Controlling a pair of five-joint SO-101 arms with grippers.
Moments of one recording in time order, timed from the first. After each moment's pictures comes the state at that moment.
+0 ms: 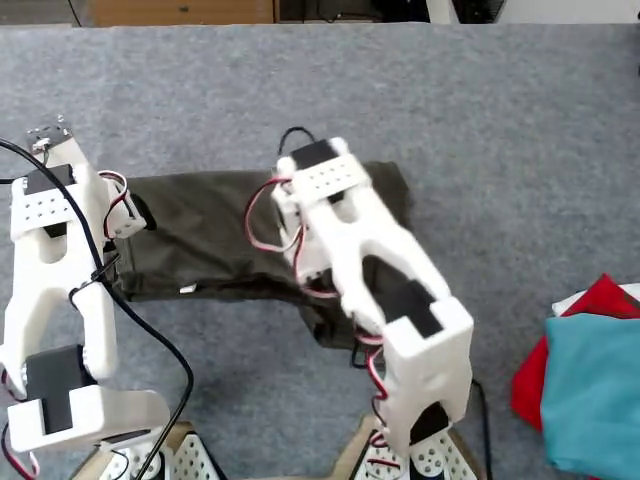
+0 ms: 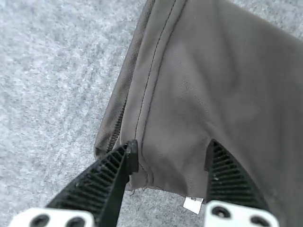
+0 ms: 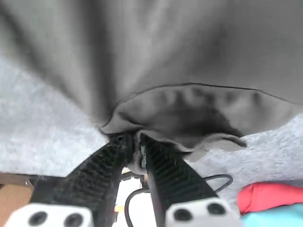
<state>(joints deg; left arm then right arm) -19.8 -4.8 20.0 69.4 4.4 -30.8 21.4 -0.6 100.5 -11.6</state>
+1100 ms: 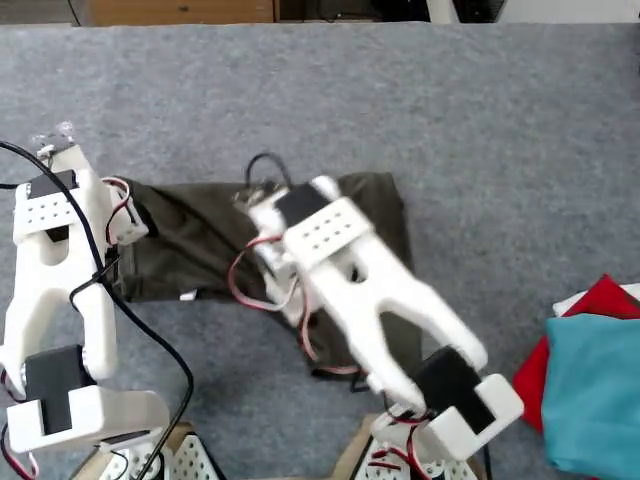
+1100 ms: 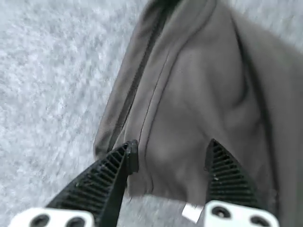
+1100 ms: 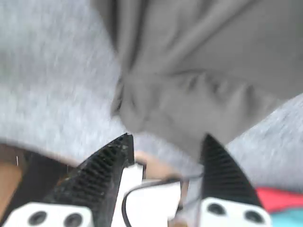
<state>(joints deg) -19.8 -4.8 22.9 66.0 5.0 -36.0 -1.4 15.1 94.8 -10.6</state>
